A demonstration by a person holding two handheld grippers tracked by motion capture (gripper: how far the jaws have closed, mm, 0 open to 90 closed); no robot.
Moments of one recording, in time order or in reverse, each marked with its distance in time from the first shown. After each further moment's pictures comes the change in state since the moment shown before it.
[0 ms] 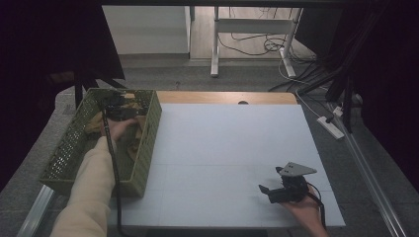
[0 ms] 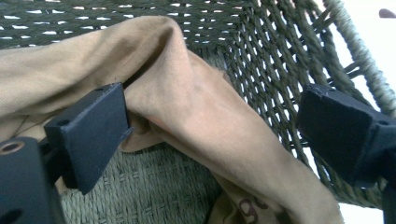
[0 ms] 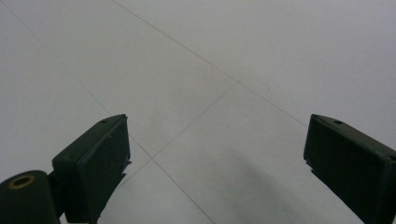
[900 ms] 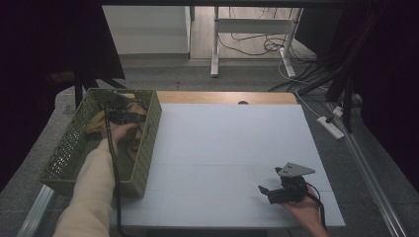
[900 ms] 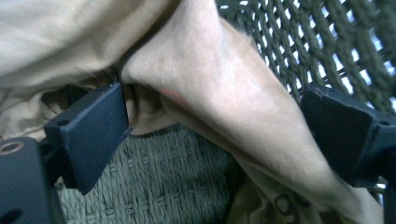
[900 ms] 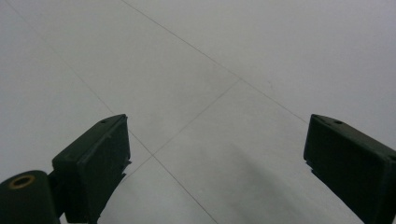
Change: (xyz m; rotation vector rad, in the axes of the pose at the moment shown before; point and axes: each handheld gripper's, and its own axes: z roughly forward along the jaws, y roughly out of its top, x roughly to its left) left arm 0.006 -0.008 0.018 0.098 0.033 0.020; right arm 0.001 -0.001 0.001 0.012 0.001 -0.011
